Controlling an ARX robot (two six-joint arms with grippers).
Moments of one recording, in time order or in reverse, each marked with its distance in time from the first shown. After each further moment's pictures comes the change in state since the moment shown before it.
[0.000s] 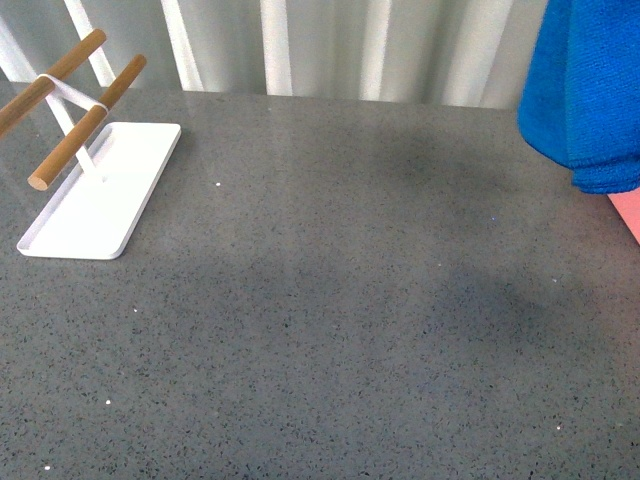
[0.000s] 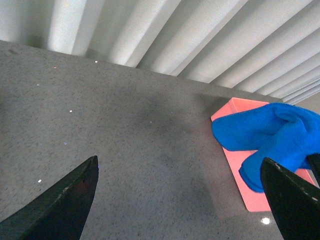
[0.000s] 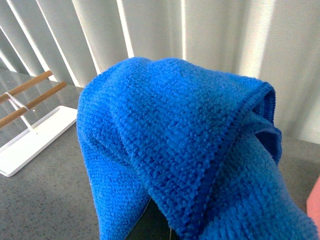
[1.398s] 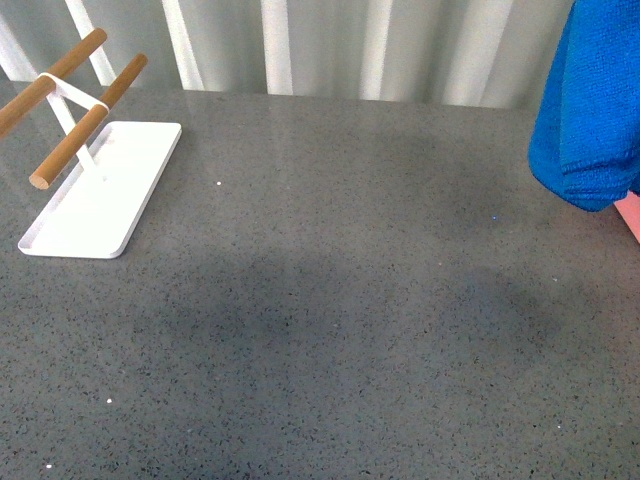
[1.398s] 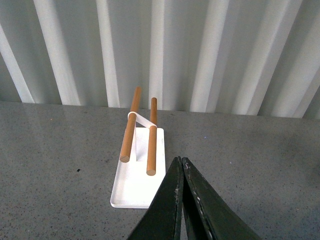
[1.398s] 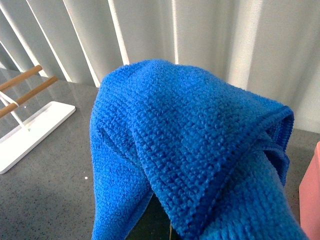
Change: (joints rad) left arm 0.104 -0.895 -0.820 0.263 -0.414 0.369; right arm -0.005 -0.003 -0.016 -0.016 0.023 -0.005
